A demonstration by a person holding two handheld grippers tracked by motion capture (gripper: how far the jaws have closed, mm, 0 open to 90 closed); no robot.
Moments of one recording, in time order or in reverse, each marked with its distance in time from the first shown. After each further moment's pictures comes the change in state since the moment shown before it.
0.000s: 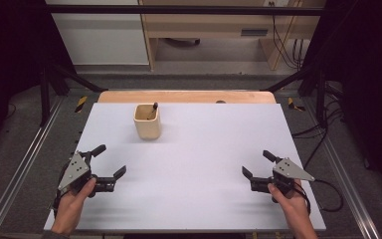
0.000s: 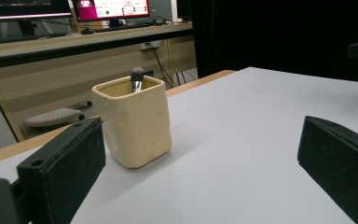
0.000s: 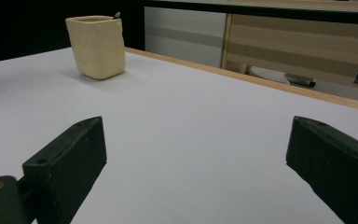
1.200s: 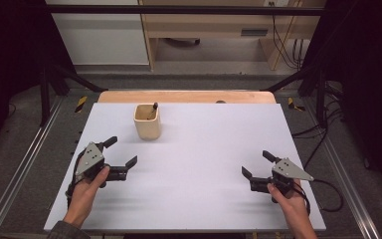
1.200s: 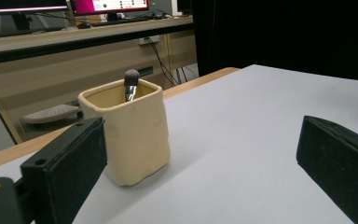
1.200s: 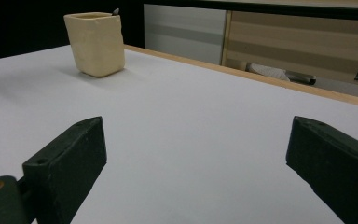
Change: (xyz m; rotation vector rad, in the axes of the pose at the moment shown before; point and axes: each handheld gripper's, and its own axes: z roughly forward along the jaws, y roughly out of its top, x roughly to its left) left arm 0.001 0.008 0.037 0.025 0.002 -0.003; right arm 0.000 -0.002 0.002 0.008 -0.001 0.003
